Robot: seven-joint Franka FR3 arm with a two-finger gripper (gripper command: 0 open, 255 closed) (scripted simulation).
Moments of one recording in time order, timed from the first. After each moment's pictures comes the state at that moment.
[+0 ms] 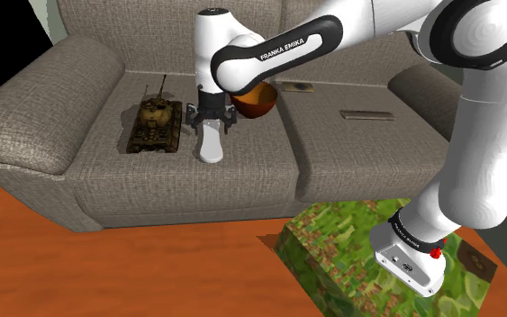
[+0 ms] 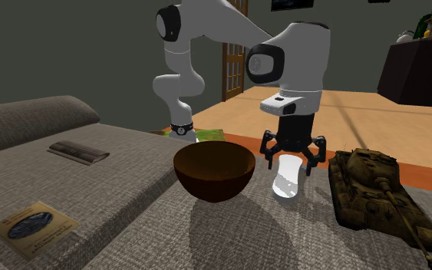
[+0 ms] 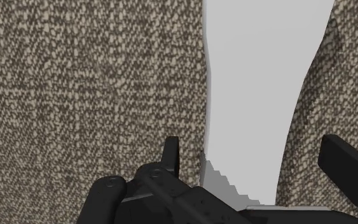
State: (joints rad) arm 0.15 0.47 0.43 -1.70 -0.22 2.14 1.09
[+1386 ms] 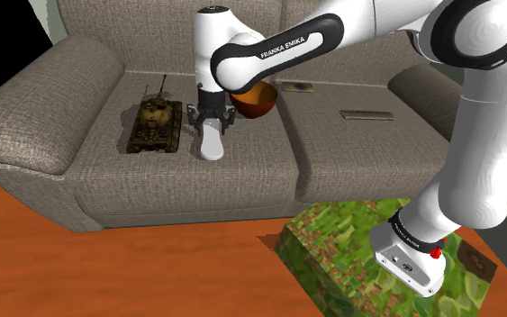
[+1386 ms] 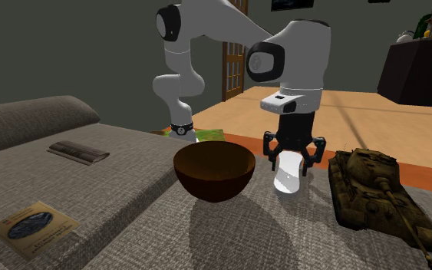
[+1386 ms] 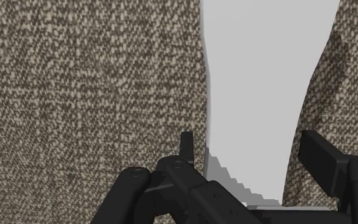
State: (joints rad) arm 0.15 0.47 0.44 -1.70 -0.22 2.13 1.09
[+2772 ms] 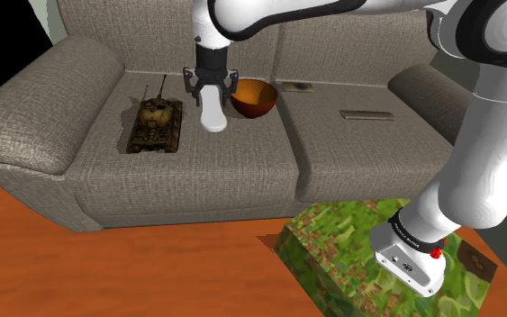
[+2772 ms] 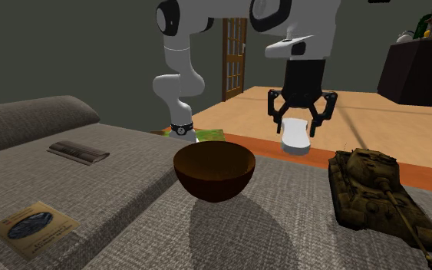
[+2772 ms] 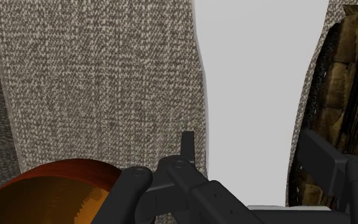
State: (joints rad) arm 0.15 0.38 0.46 -1.54 -0.17 1.89 1.06
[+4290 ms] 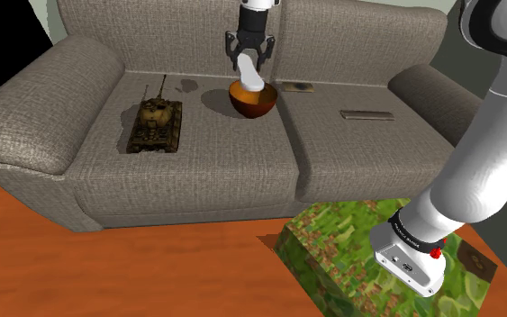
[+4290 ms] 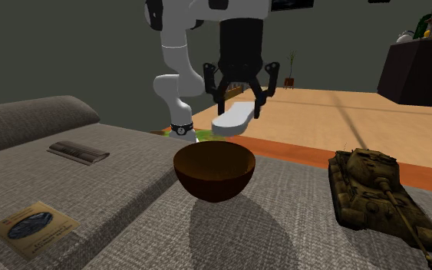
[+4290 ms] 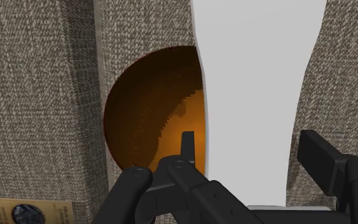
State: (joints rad) arm -0.04 0.28 0.39 -1.51 -0.10 1.78 0.79
